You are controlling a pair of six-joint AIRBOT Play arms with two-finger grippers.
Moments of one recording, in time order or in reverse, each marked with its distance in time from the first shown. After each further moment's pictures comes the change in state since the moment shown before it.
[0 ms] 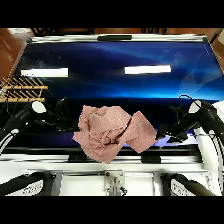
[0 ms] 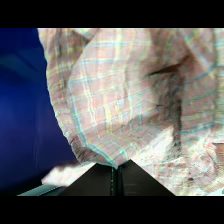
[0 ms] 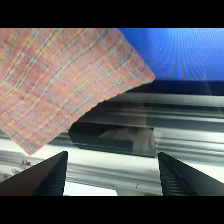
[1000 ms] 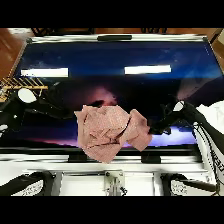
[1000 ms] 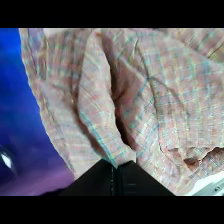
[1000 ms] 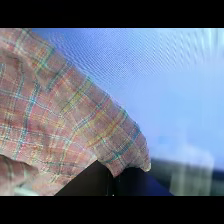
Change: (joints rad) left arm 0.000 0.058 0.216 0.062 -0.061 0.005; right arm 0.093 -0.202 0.031 0.140 -0.272 0.020
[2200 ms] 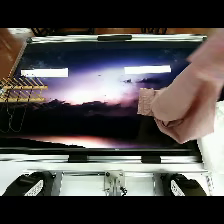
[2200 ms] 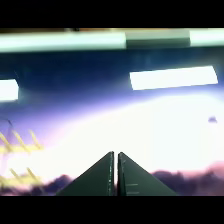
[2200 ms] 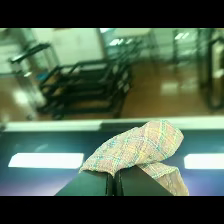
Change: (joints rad) left arm 0.001 0.381 0.642 0.513 -0.059 -0.247; right arm 0.005 0.565 0.917 -0.028 -0.180 0.023
